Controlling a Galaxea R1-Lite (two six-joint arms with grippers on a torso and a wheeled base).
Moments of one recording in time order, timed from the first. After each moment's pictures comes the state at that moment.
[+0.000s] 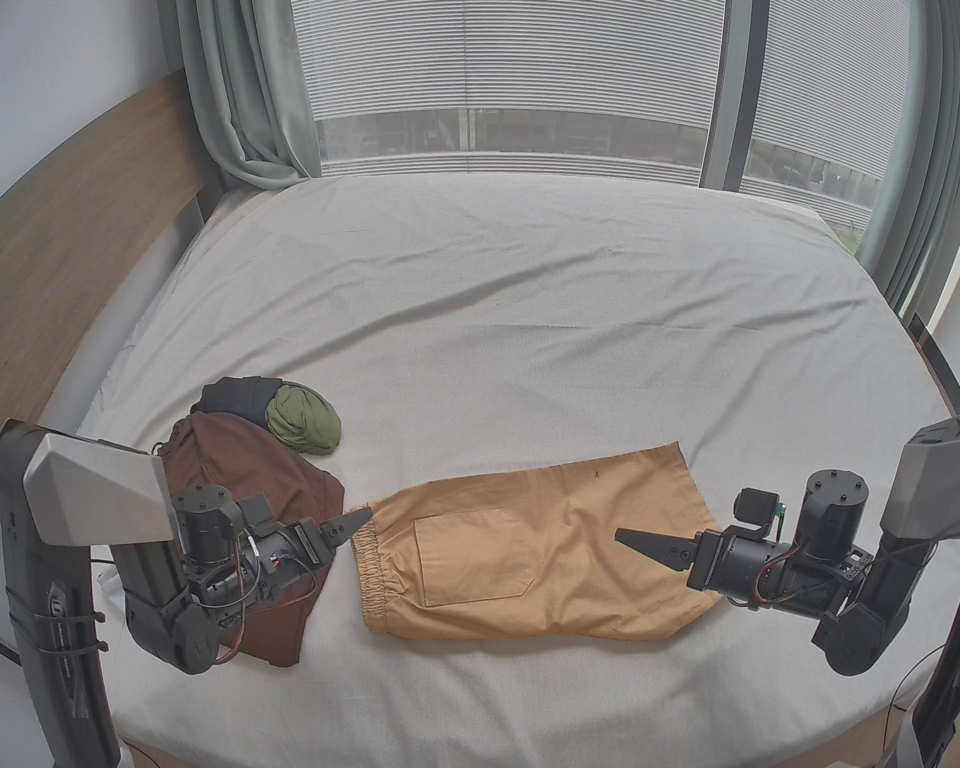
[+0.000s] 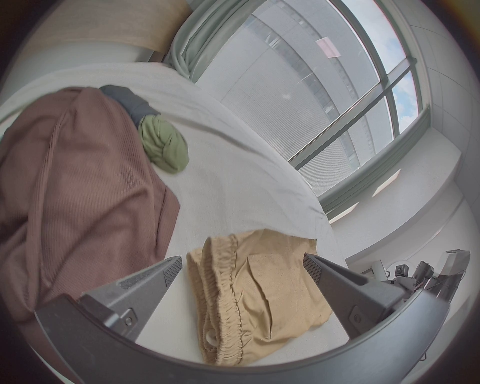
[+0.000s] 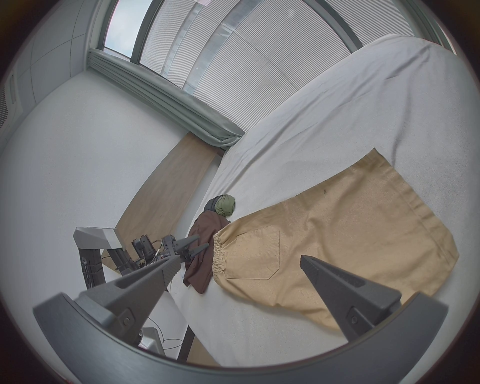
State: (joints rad) left arm -0.20 2.31 -0.44 -1.55 -0.31 -0.60; right arm 0.38 2.07 -0.27 -1.54 0.45 0.60
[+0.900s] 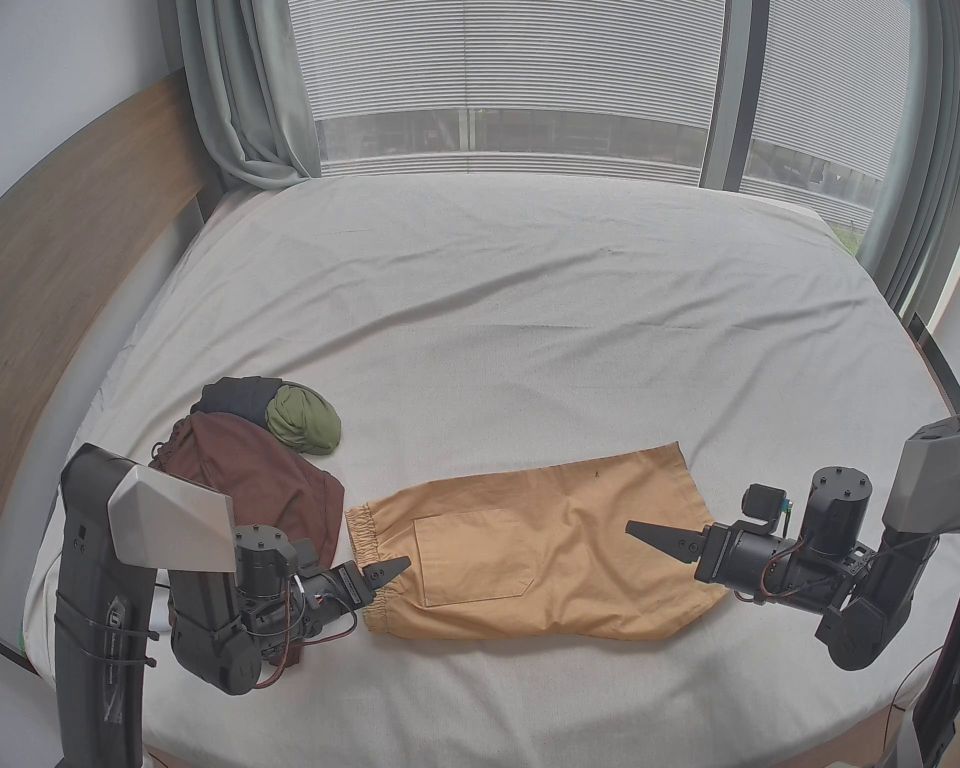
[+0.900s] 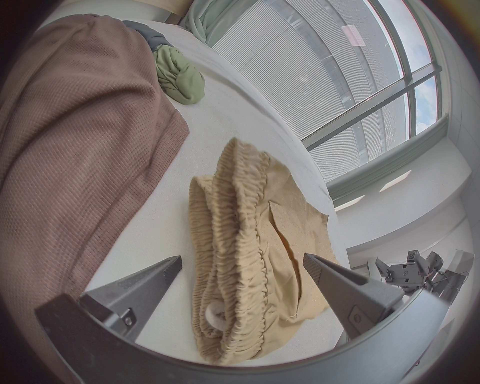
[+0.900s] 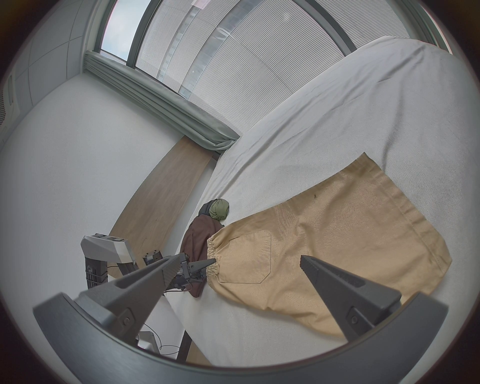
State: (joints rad) left arm -0.29 2.51 -0.50 -1.55 -0.30 -0.68; right arm 0.34 2.08 -0.27 -1.54 0.45 0.60
